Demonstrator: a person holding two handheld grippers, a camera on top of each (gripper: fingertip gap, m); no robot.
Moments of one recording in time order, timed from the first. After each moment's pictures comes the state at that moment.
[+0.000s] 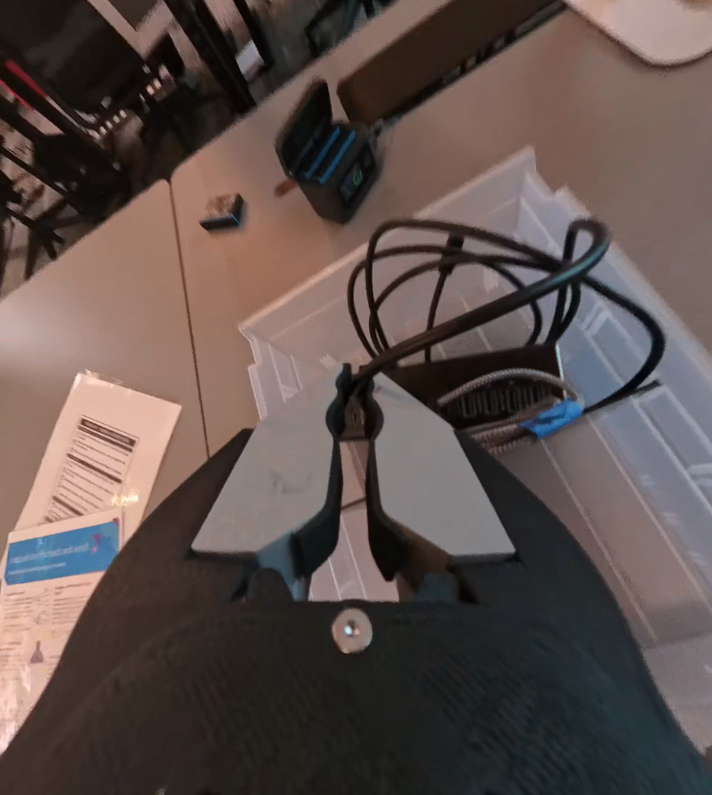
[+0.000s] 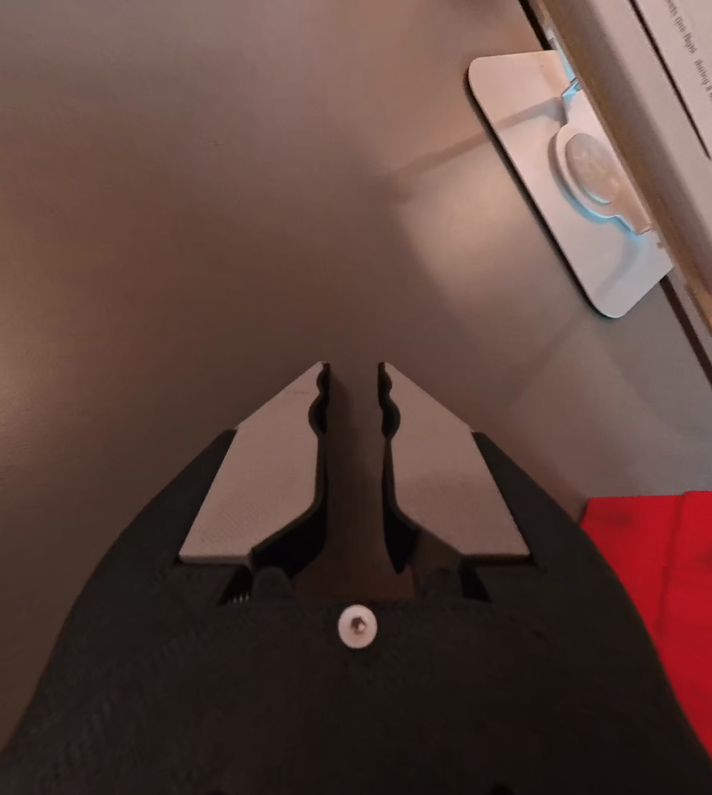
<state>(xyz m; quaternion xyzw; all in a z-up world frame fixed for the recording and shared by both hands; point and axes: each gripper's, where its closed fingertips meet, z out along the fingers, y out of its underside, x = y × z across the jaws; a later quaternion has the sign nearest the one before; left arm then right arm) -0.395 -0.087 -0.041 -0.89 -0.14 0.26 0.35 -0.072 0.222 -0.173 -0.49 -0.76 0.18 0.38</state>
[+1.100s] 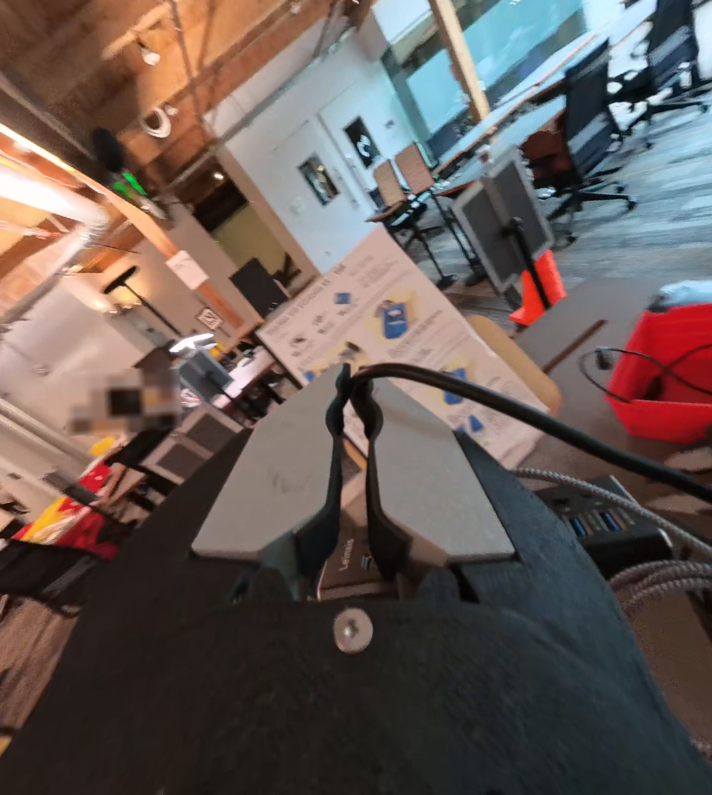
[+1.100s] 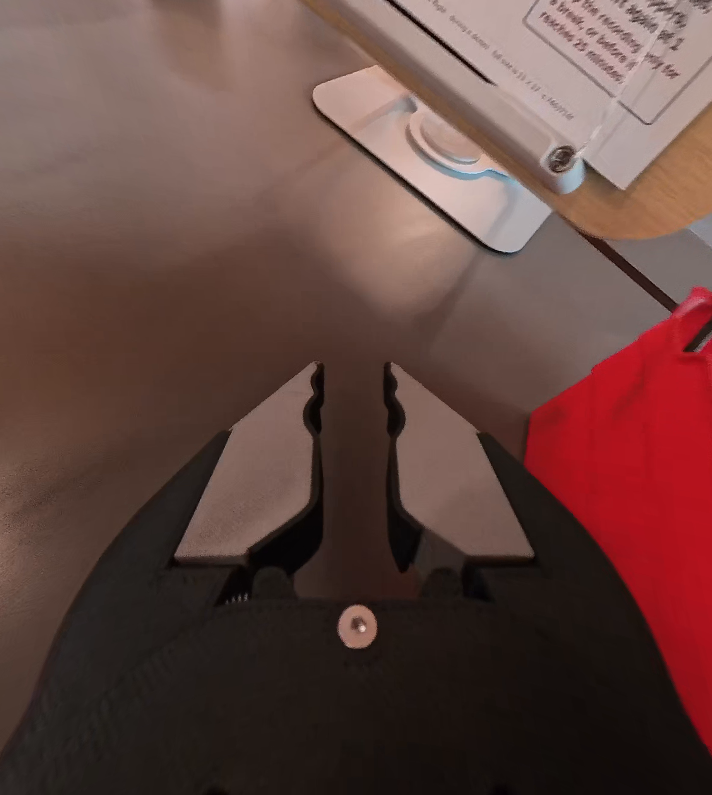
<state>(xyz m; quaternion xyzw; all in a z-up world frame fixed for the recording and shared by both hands) -0.126 0.068 0.310 -0.71 0.08 0.34 0.61 -0.052 0.272 -0.146 -0.58 -0.65 0.25 0.43</state>
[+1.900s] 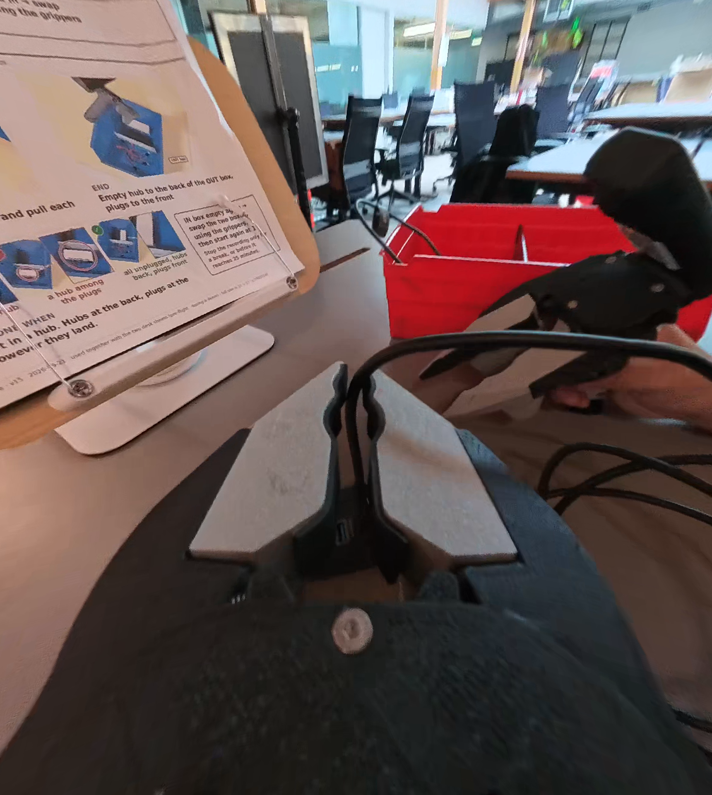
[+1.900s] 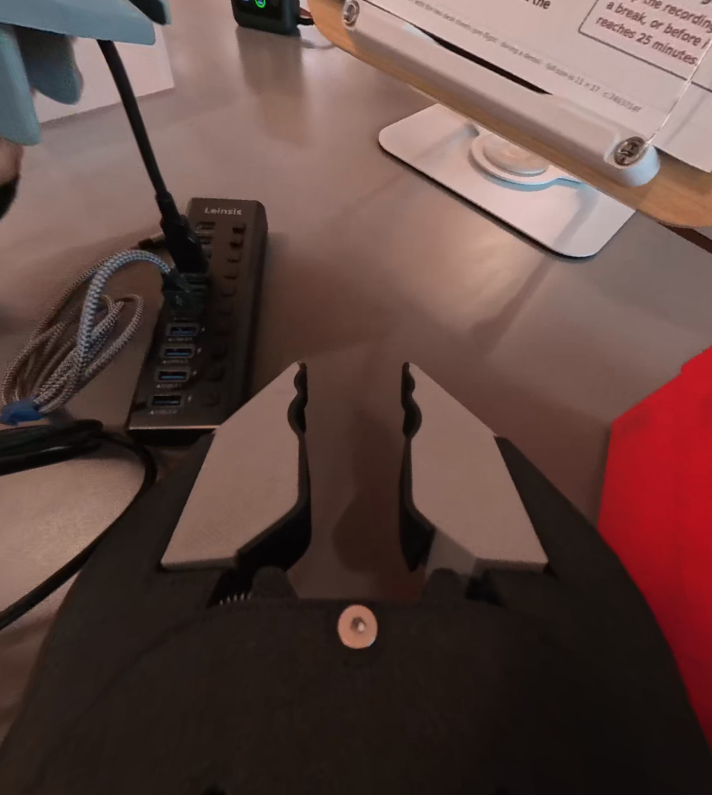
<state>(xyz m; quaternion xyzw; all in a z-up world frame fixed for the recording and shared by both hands) -0.103 0.179 -0.055 -0.75 0.05 -0.02 0.66 -0.049 0.243 -0.143 -0.57 -0.64 0.35 0.37</state>
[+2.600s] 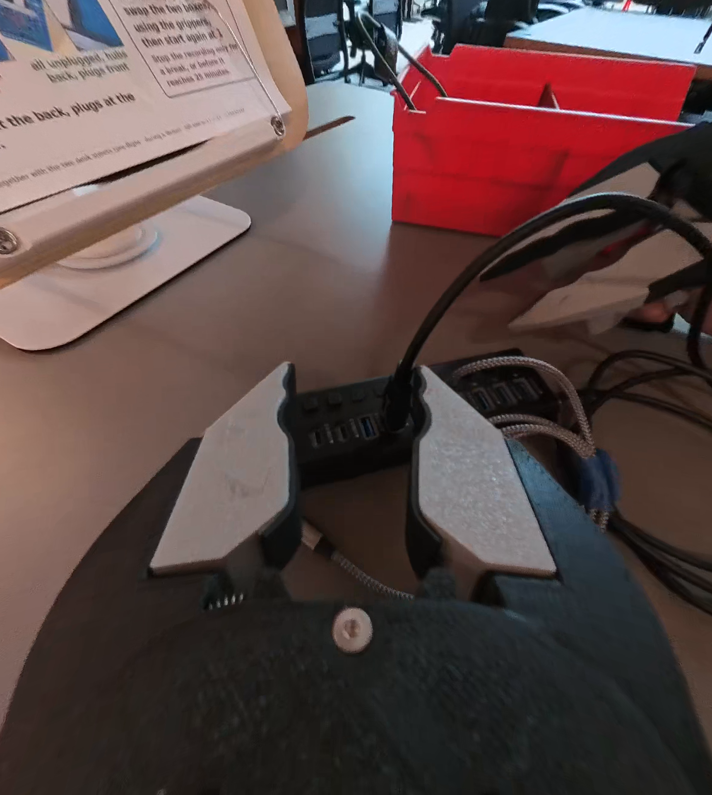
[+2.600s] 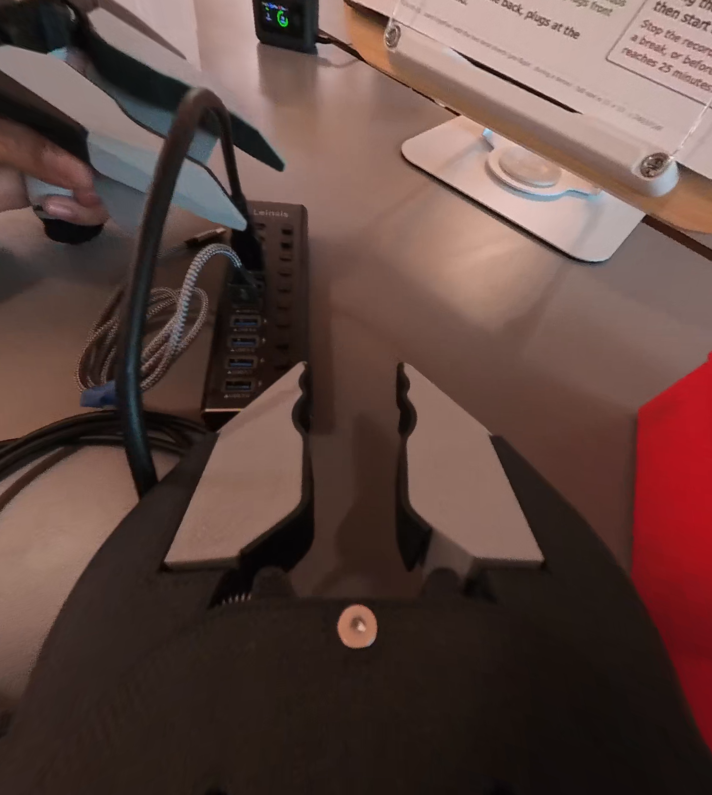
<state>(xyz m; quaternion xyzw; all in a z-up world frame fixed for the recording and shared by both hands) -0.124 0.166 -0.124 -0.82 0.06 -0.06 0.56 -0.034 0.215 -0.140 -0.57 -0.64 0.34 0.39</state>
